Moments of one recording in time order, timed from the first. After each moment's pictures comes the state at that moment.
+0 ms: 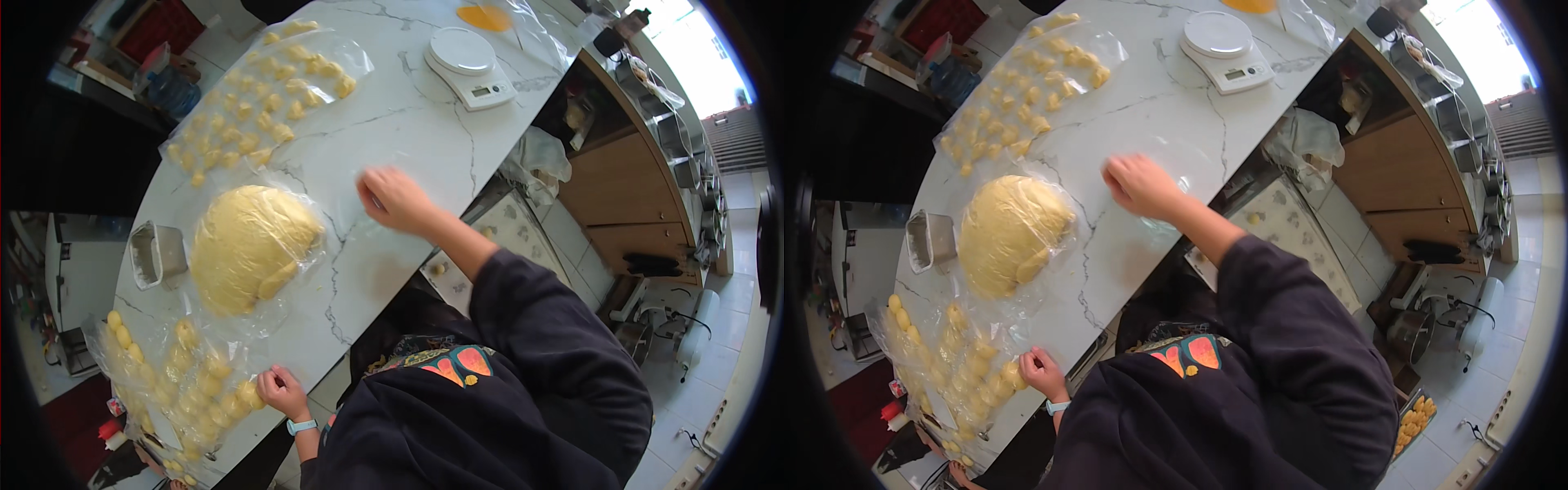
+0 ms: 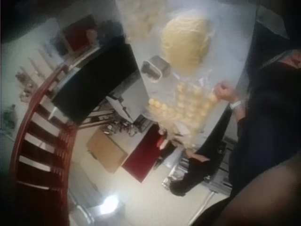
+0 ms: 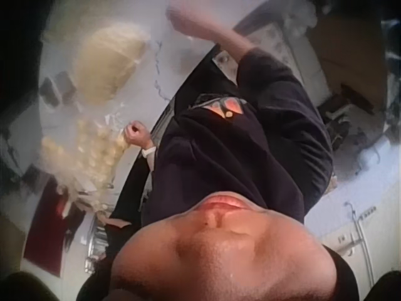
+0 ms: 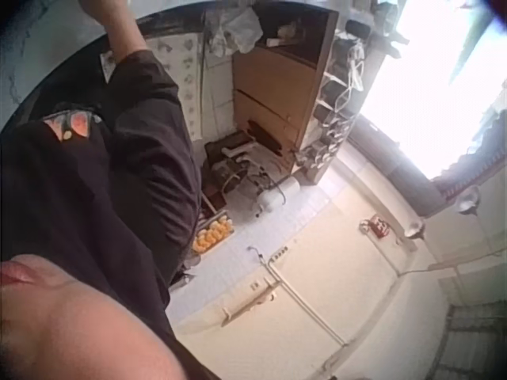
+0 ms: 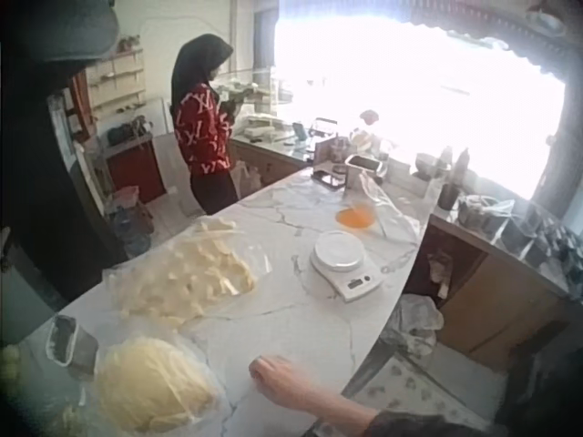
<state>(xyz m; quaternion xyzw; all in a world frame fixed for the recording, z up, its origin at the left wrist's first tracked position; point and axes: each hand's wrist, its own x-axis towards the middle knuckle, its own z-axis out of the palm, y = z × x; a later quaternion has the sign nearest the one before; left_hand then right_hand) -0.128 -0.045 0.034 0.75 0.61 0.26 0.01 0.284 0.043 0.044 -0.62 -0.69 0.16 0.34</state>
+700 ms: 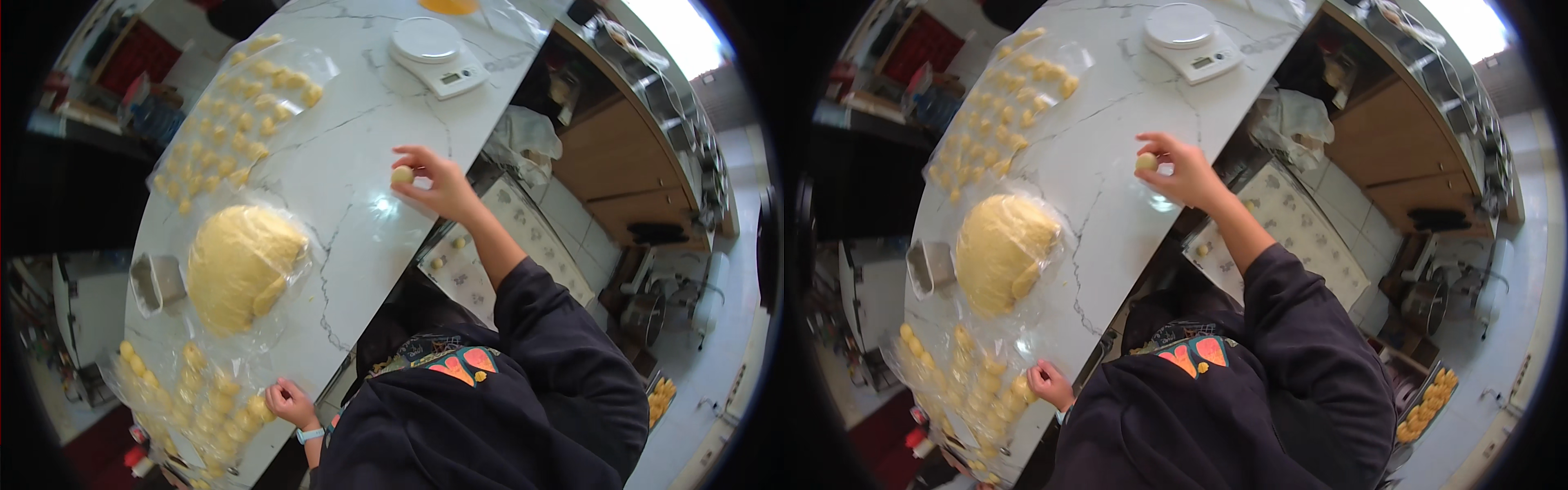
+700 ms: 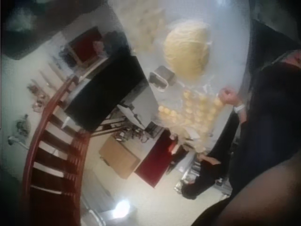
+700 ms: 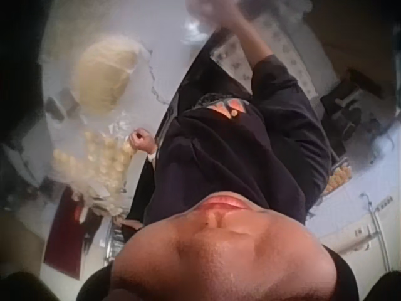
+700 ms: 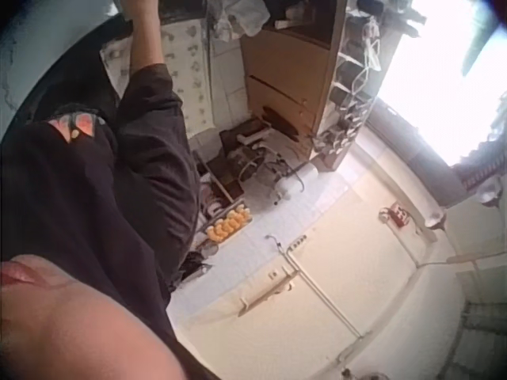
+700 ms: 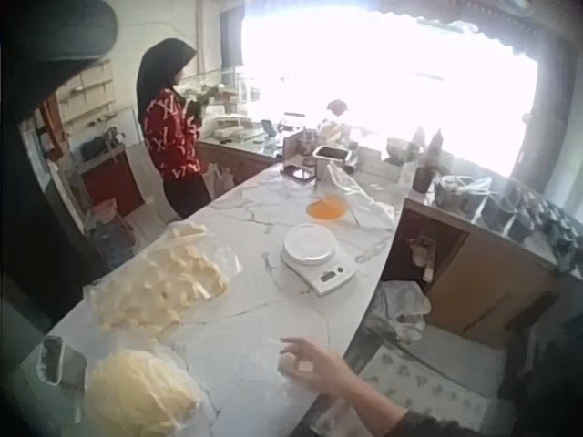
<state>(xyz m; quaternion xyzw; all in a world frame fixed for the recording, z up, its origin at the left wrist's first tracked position) -0.133 -0.041 0.028 0.76 0.59 0.27 0.03 0.346 -0.021 0.059 -0.66 -0.46 0.28 0.53</state>
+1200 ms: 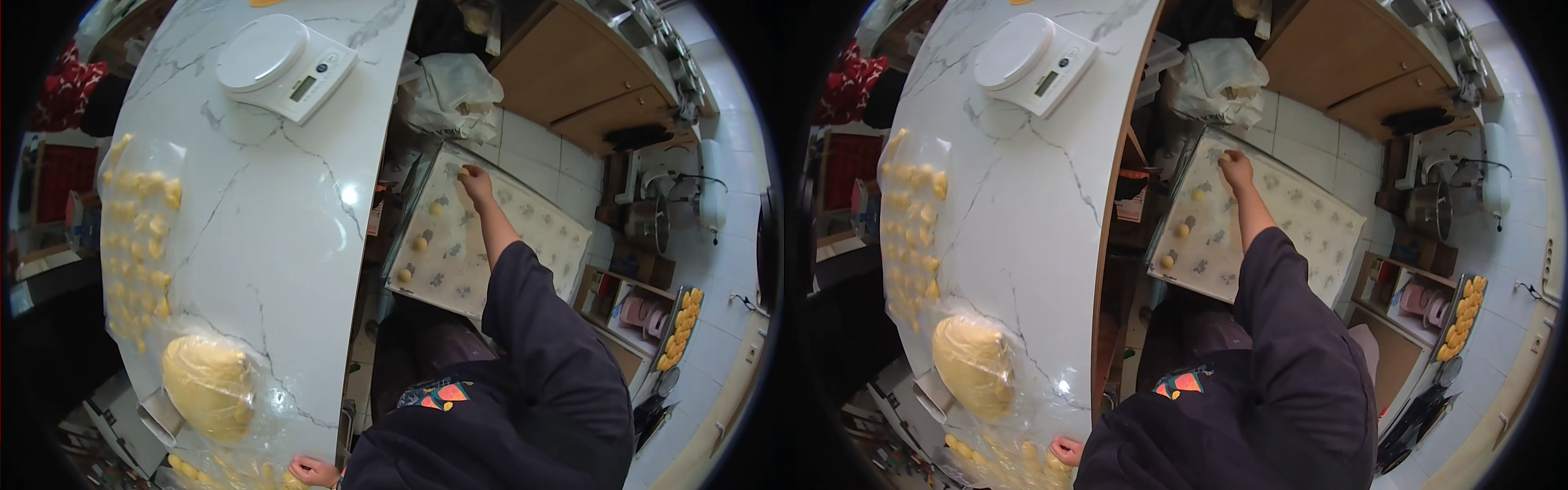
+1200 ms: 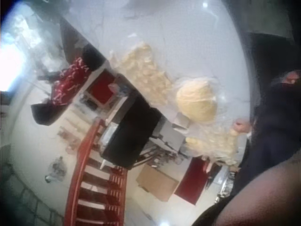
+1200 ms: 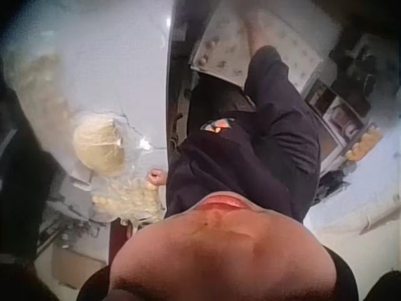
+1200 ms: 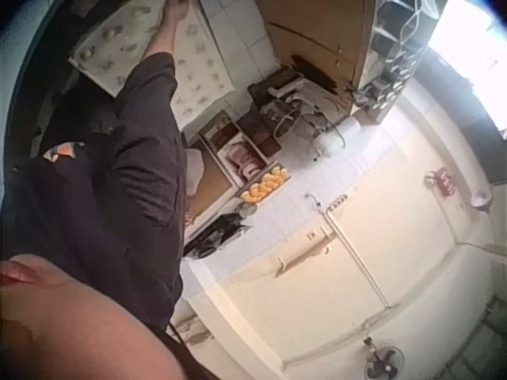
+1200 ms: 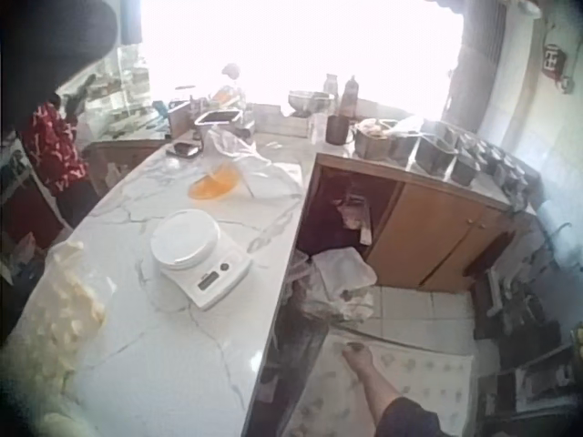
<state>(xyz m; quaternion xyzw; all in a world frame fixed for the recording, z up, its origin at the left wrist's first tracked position) -0.171 -0.038 0.008 0.77 0.59 0.24 0.00 0.486 -0.210 -0.245 -0.82 0.12 0.22 0.52</state>
